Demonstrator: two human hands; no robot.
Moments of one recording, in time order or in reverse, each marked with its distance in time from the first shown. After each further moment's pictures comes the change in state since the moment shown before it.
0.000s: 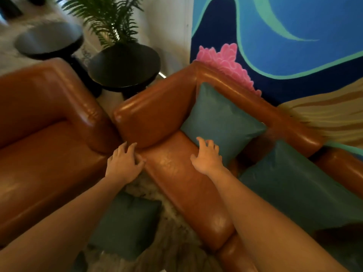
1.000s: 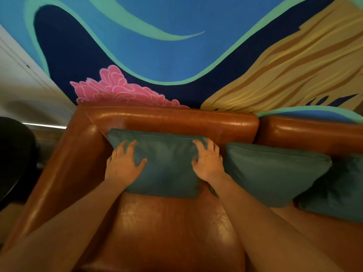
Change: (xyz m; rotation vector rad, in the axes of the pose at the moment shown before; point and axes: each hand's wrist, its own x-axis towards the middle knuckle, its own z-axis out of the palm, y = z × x) left_hand 0.331 0.304 0.023 0.197 -0.080 0.678; right_hand 0.180 0.154 -0.103 0.177 0.334 0.548
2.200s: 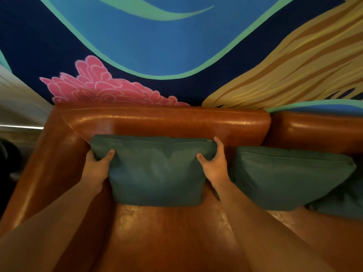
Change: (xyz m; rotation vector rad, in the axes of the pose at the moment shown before) left_hand 0.119 -0.081 0.055 -1.192 0.025 -0.488; right_hand 0.084 0.032 0.064 0.927 0.218 0.331
